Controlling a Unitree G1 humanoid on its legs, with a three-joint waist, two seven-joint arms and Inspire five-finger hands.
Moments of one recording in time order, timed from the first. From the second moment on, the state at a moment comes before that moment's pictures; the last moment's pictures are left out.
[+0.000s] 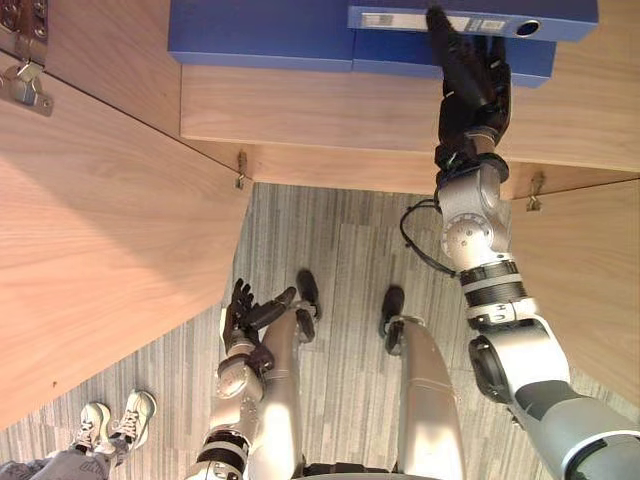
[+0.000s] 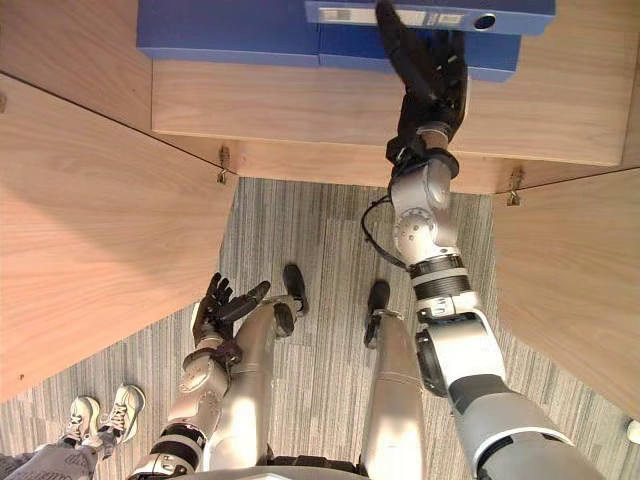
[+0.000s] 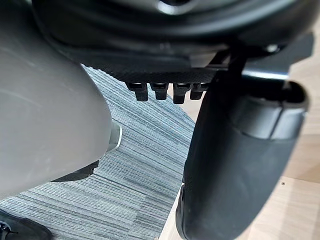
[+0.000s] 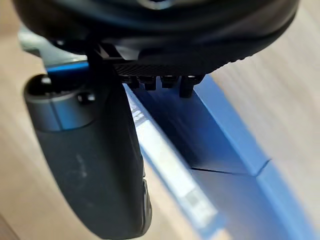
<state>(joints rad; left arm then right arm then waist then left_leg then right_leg) -0.11 0.00 0.05 0.65 -0.41 -0.25 0.12 -0.92 -0.35 0.12 0.53 0.80 -0.19 -0.22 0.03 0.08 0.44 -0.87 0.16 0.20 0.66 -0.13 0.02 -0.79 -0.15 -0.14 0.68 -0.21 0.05</state>
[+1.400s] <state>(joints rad) -0.12 0.02 0.06 0.65 -0.42 -0.27 0.09 -1.17 -0.34 0.27 0.82 0.17 -0.07 -0.26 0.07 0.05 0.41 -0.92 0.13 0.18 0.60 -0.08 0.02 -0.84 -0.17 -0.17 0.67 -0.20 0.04</state>
